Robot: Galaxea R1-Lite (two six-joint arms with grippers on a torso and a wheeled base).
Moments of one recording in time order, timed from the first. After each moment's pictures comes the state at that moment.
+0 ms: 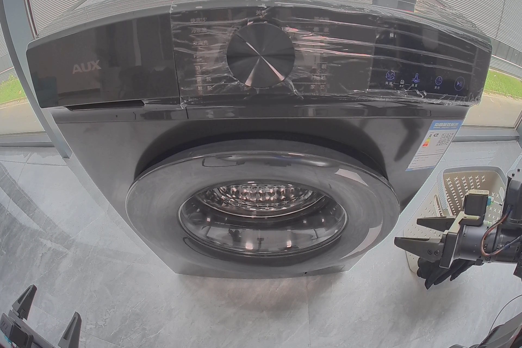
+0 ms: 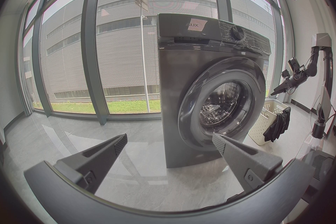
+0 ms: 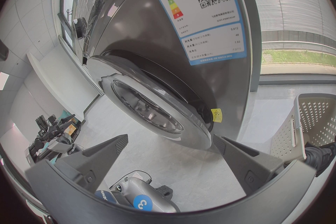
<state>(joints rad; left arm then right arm) 0.00 0.02 -0.02 0.04 -0.08 0.05 0.25 1.36 -0.28 -0.67 0.44 0.14</state>
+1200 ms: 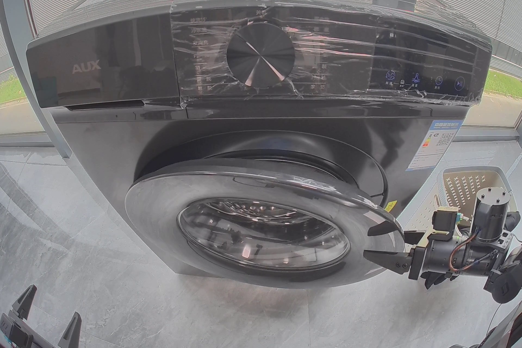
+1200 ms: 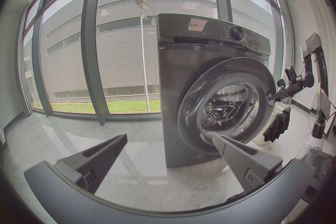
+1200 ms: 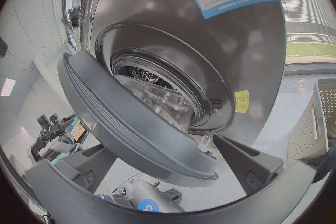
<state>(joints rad) 0.00 0.02 -0.02 0.04 -0.08 0.05 0.36 1.66 -0.15 -1.13 0.44 0.23</state>
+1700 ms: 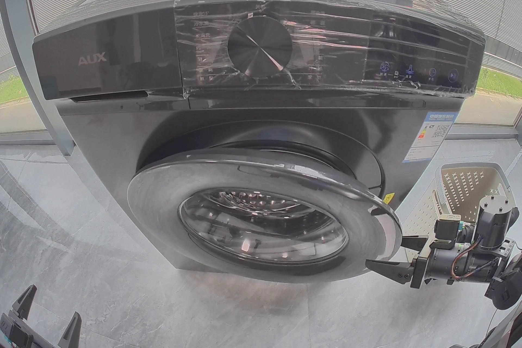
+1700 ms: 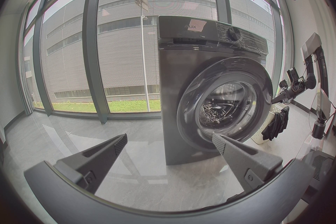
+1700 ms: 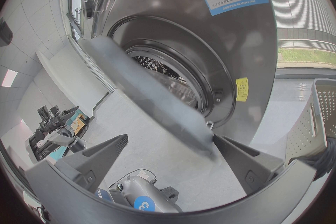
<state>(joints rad) 0.00 0.02 -0.02 0.04 -0.08 0.05 0.36 1.67 -0.08 -1.20 0.44 0.18</state>
